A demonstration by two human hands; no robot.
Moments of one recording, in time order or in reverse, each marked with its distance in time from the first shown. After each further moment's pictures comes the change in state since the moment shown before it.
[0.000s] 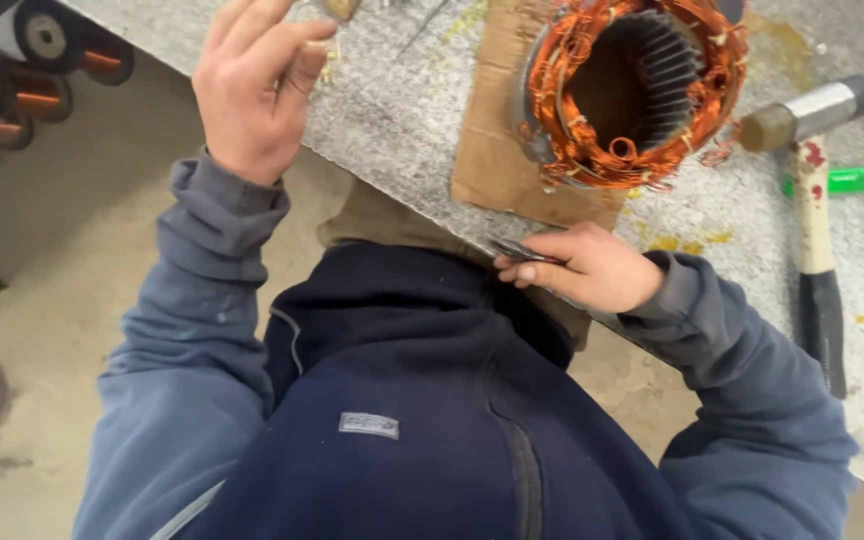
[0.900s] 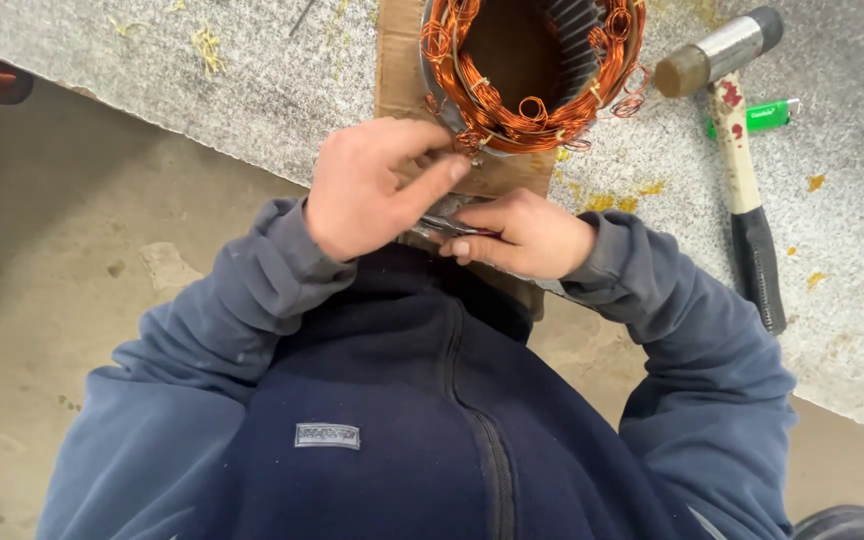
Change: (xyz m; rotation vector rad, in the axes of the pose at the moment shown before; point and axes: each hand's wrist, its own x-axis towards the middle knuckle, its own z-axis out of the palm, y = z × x) left_hand 0.003 0.113 0.089 -0.398 -0.299 -0.094; right_hand -0.002 -0.002 -0.001 -0.125 0.088 -0.180
